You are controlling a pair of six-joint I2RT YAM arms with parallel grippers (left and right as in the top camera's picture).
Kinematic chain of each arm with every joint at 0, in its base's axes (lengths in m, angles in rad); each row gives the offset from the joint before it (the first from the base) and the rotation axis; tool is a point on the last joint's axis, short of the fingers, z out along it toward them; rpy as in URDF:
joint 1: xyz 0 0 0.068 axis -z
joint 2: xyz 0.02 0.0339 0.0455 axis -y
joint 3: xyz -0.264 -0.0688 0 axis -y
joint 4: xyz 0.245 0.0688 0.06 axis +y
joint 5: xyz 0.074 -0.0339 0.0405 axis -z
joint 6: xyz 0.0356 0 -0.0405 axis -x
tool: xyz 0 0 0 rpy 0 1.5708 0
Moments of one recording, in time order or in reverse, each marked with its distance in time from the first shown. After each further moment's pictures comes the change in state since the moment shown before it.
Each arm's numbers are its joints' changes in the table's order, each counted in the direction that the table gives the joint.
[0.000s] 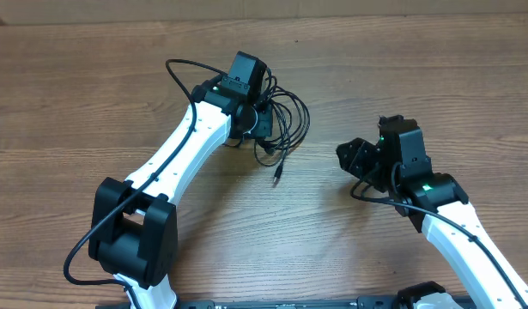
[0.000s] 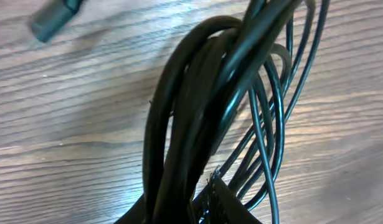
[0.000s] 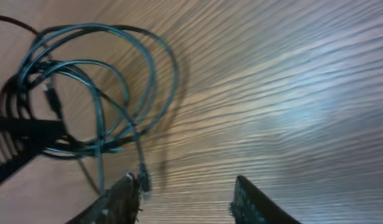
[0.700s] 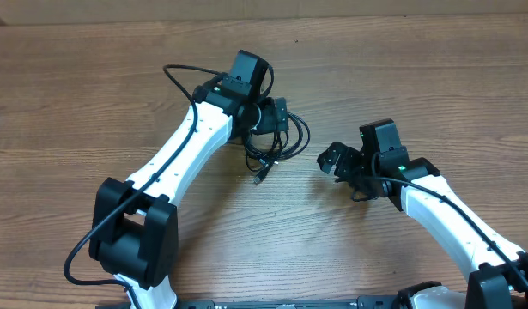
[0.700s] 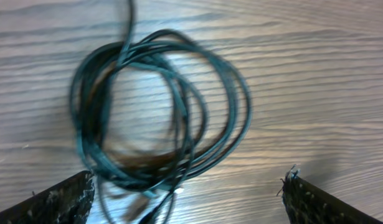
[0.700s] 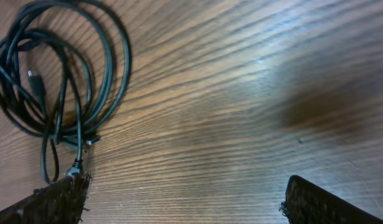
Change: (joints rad) left arm 0.016 0.000 0.000 -0.072 0.019 0.169; right arm -0.004 -0.228 0.000 0.011 -0.008 -0.010
